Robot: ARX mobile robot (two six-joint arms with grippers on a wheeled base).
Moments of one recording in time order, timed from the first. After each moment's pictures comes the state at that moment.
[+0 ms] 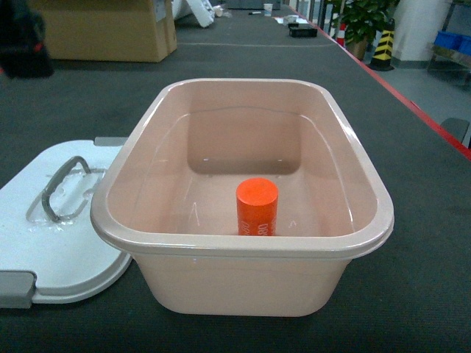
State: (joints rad) left arm -0.11 1.55 0.60 0.99 -0.15 -0.02; right arm 0.00 0.00 0.01 -0.01 0.00 0.00
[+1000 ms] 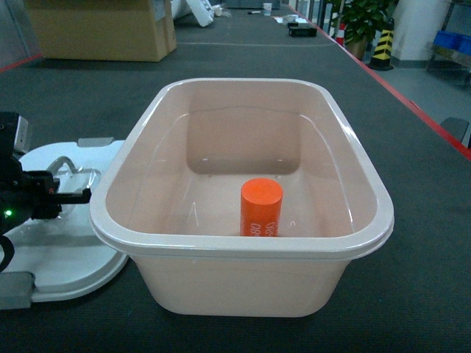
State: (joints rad) left arm 0.03 2.18 0.81 1.04 -0.06 0.01; right arm 0.00 0.00 0.01 -0.01 0.00 0.00
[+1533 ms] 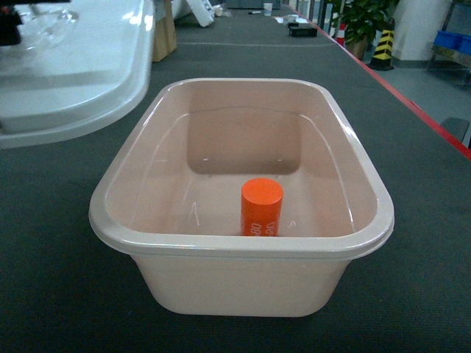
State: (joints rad) left arm -0.20 1.53 0.82 0.64 -0.32 -0.07; right arm 0.00 0.00 0.01 -0.01 0.00 0.00
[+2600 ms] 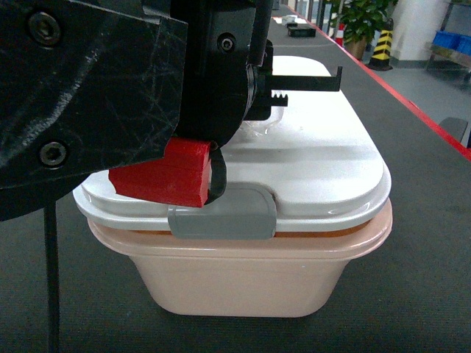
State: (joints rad) left arm -0.66 1.82 1.01 0.56 -0.56 -0.15; right arm 0.00 0.00 0.01 -0.01 0.00 0.00
